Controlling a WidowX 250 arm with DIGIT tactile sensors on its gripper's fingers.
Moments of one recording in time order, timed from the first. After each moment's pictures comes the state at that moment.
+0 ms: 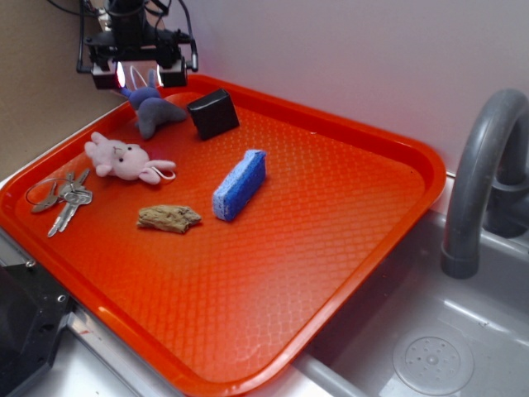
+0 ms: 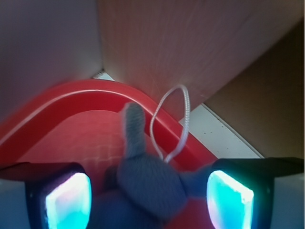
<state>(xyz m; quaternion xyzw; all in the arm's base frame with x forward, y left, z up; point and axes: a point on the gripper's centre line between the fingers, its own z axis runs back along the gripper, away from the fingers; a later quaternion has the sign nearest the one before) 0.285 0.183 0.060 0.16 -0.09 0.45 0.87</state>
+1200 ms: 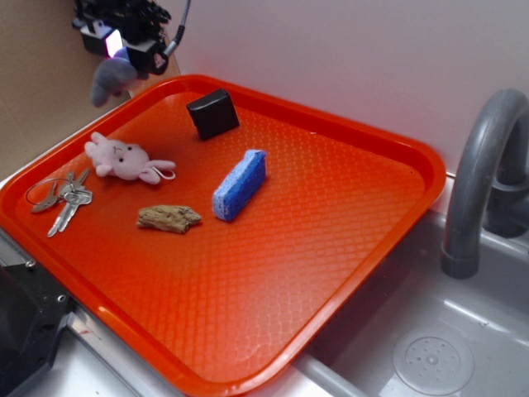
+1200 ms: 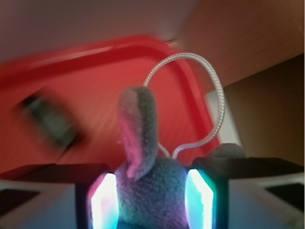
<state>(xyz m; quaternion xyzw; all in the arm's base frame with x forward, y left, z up) 0.259 0.077 0.150 0.12 -0.05 0.13 0.98</state>
